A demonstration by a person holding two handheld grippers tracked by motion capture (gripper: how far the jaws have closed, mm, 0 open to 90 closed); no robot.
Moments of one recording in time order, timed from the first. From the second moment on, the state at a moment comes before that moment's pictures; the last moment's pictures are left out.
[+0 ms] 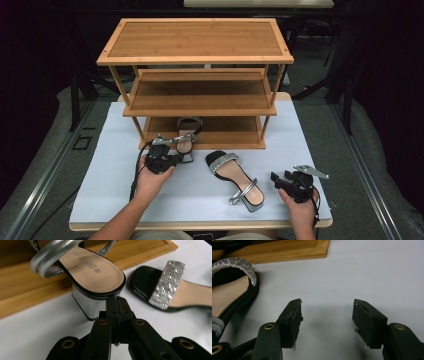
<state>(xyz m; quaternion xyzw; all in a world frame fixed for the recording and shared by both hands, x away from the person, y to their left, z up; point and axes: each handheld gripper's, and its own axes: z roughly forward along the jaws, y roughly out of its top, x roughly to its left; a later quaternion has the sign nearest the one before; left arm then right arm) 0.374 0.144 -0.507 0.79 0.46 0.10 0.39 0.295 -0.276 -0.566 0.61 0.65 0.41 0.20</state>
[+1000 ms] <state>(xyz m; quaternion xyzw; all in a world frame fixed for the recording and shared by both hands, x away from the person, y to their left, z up) 0.391 0.145 -0.521 0.78 0.46 0.09 0.42 0.298 -0.279 -0.559 0.62 0.64 0.40 0.20</state>
